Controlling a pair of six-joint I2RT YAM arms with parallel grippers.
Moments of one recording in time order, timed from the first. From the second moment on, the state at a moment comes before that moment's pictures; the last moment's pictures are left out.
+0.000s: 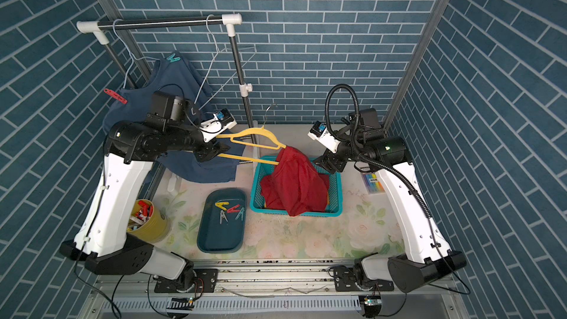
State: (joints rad) left arm -0.47 1.57 2.23 -1.44 0.15 0.62; right arm 0.35 1.34 1.74 -1.19 -0.42 -0.67
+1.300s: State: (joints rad) left arm -0.71 1.64 2.45 -1.53 -0.39 0.76; right arm 0.32 1.39 1.69 -1.10 -0.52 -0.54
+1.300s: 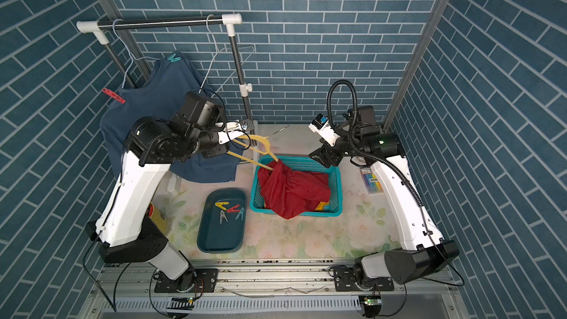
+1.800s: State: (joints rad) left arm -0.70 1.59 2.33 -1.56 -0.51 0.74; right arm 0.32 1.39 1.67 -1.06 -0.51 -0.49
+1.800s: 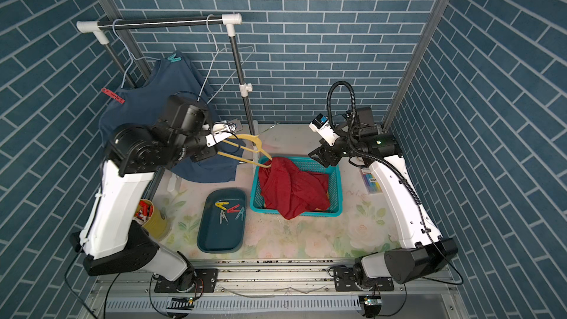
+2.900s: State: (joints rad) left arm -0.57 1.45 2.33 -1.57 -0.40 0.63; right arm 0.32 1.39 1.66 -1.03 -0.47 -0.45
